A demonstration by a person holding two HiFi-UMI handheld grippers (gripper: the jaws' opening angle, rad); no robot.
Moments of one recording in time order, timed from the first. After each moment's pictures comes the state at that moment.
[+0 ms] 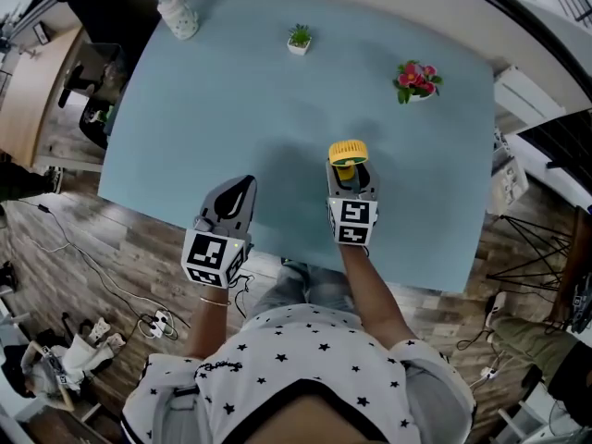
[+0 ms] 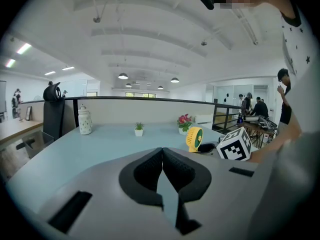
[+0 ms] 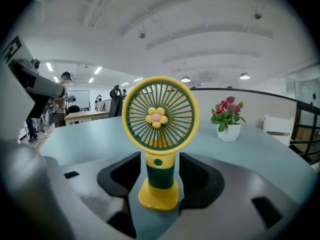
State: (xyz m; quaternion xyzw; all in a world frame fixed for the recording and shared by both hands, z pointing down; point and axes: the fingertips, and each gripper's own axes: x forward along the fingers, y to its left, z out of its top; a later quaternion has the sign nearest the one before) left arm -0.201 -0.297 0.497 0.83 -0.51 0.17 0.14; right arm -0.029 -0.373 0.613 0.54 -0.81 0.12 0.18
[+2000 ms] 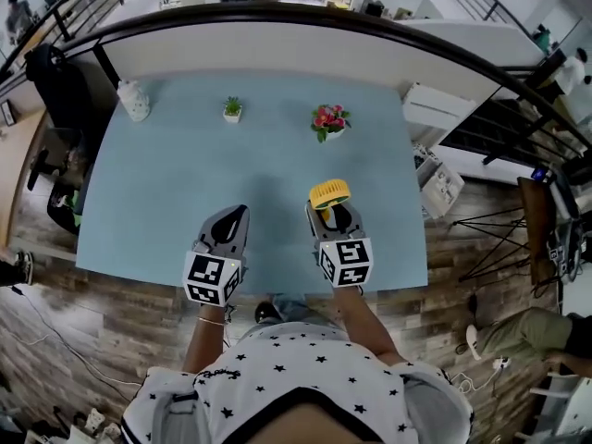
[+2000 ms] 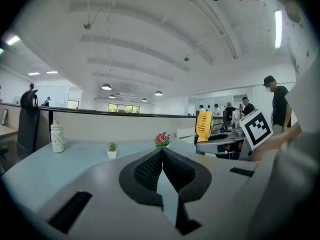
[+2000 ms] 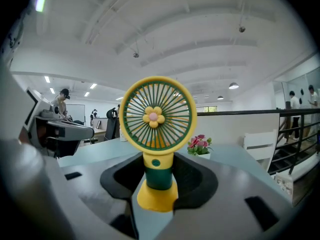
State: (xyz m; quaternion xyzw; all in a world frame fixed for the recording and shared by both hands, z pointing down) left arm -0.120 -0.297 0.443 0.89 -0.43 0.10 0.08; right arm 0.040 -0.312 0.474 0.58 -0.80 0.10 0.10
